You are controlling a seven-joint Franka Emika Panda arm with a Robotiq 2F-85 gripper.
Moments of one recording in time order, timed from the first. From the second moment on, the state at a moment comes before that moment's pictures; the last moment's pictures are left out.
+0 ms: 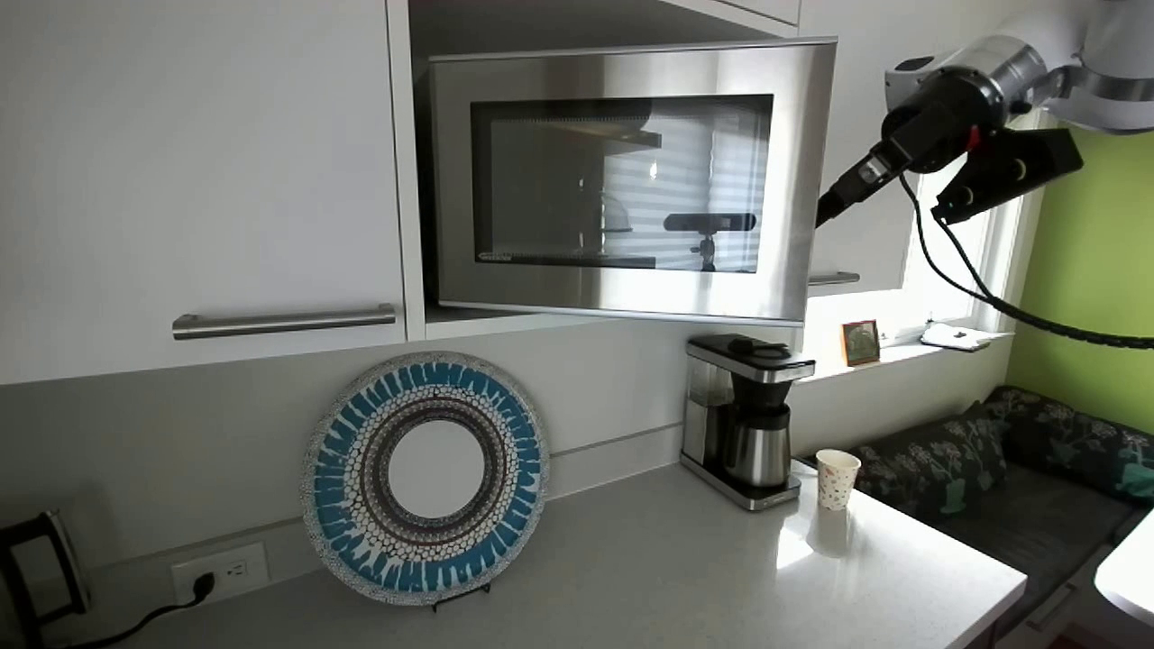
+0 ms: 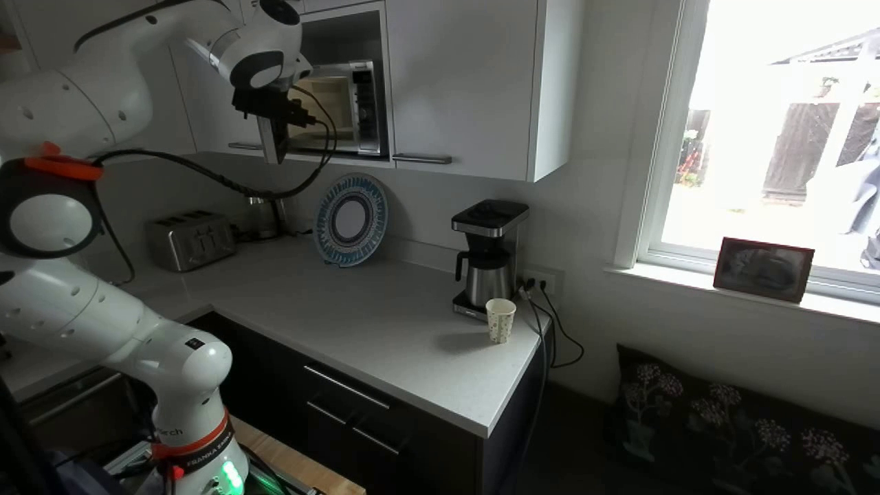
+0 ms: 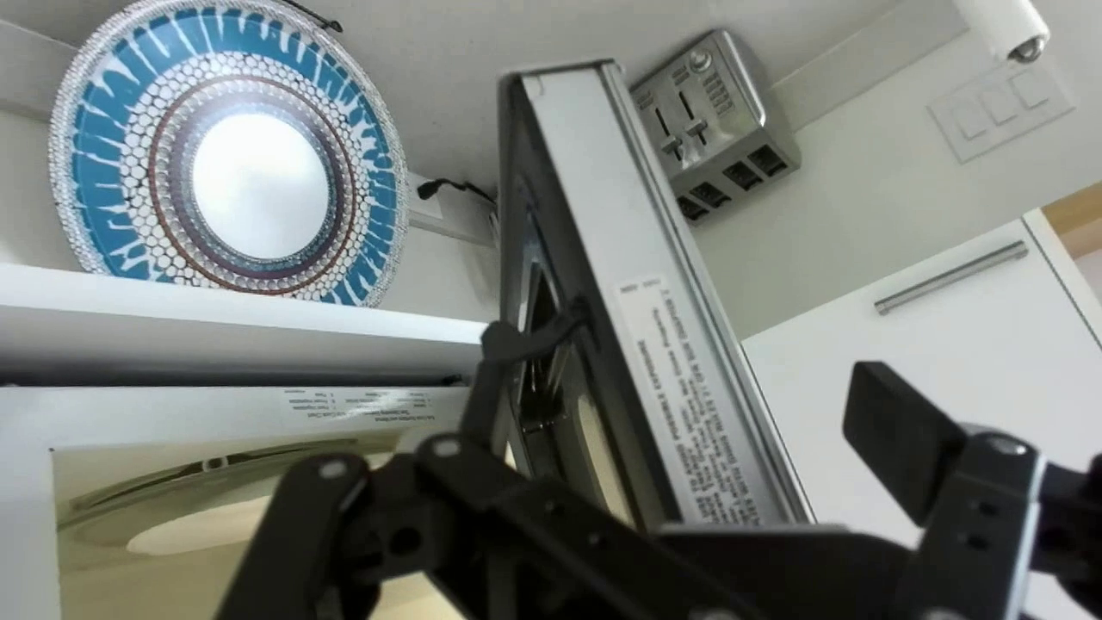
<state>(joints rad) 0.07 -0.58 -0.12 -1.80 0.76 1.65 -0.70</state>
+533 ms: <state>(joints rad) 0.07 -0.58 -0.15 -1.78 0.63 1.76 -0.84</state>
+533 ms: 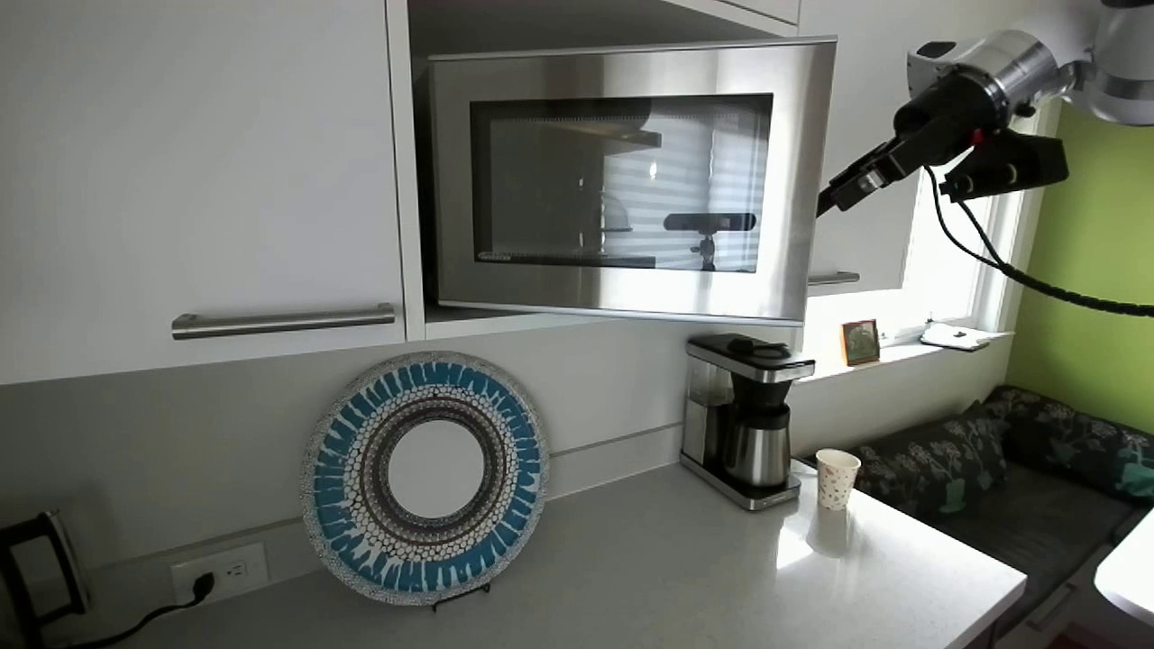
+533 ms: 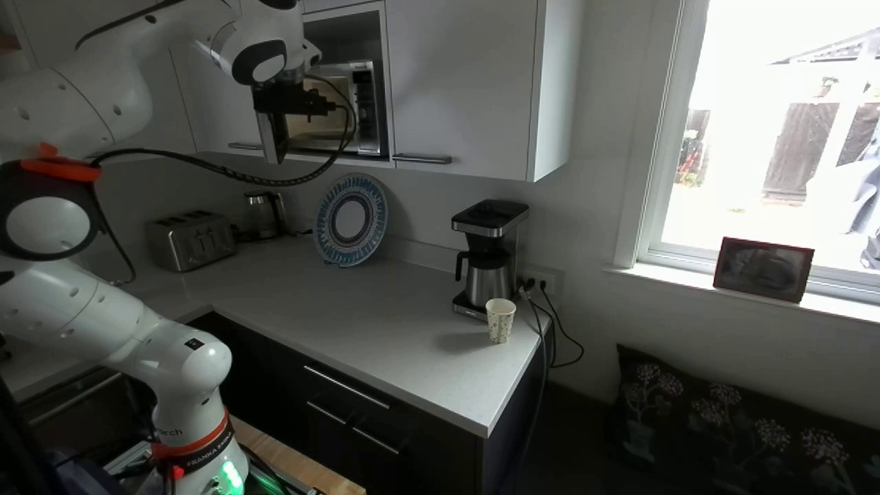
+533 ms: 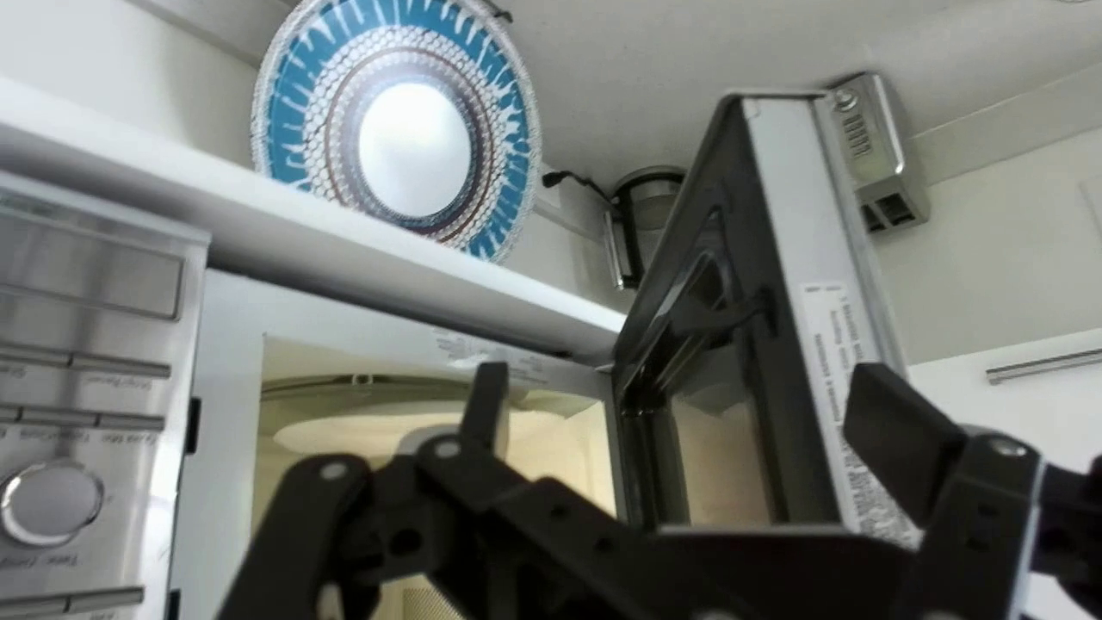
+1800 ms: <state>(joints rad) 0.18 -0.52 -0.14 -1.75 0.75 1.80 -0.88</state>
